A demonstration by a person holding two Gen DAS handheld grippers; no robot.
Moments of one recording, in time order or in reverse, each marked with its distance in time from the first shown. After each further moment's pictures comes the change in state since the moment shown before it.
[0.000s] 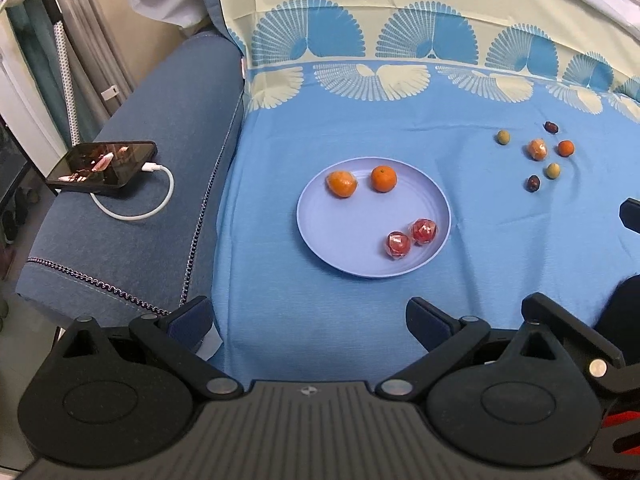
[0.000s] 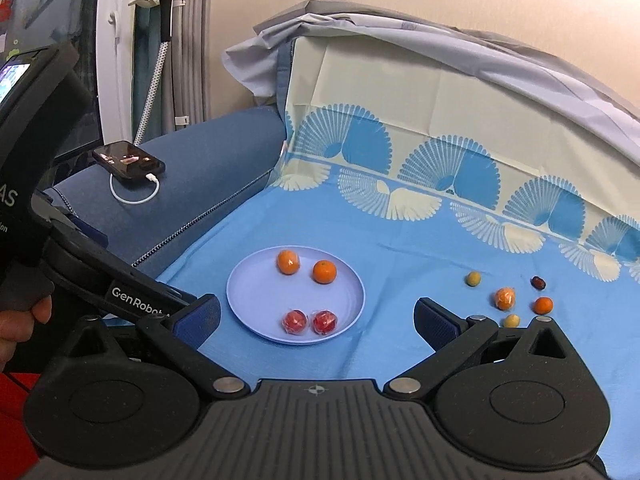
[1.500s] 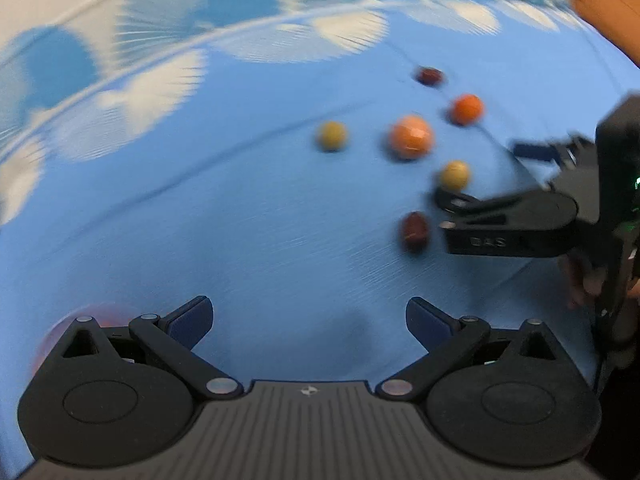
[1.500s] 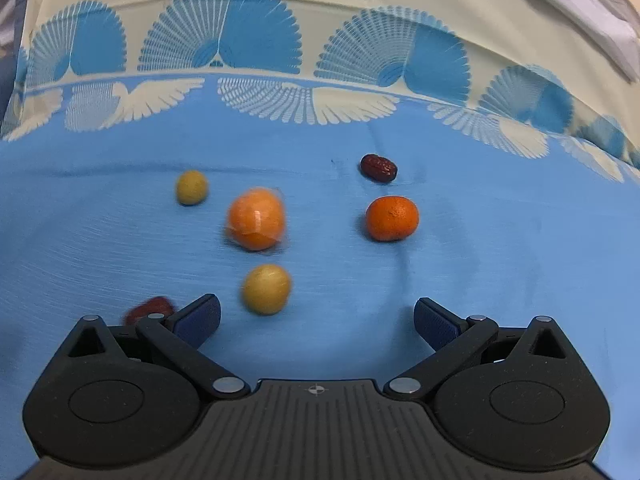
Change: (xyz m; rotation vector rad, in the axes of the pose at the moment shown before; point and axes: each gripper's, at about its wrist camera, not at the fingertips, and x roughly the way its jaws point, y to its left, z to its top) left arm 0.210 -0.249 0.125 0.384 0.060 -0.327; right arm 0.245 -0.302 -0.095 0.217 0.204 -0.336
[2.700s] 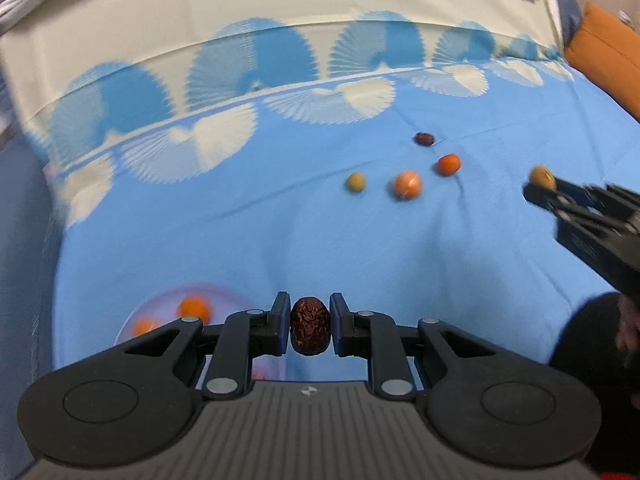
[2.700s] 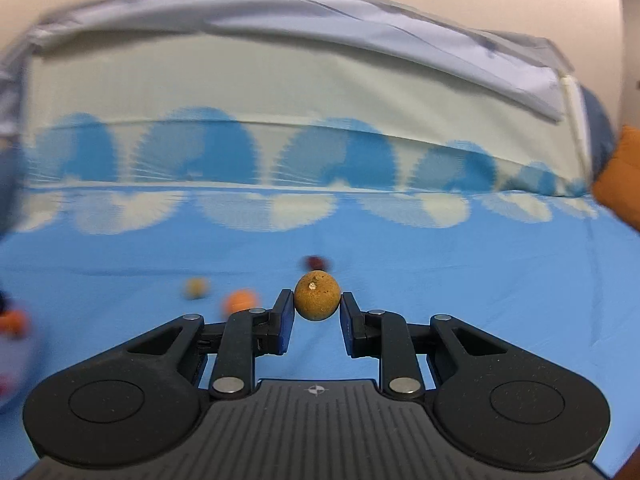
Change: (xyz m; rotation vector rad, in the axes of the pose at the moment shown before) left arm -0.164 0.038 -0.055 -0.091 -0.124 0.059; right arm -0.166 -0.010 0.001 0.114 -0.229 -0.043
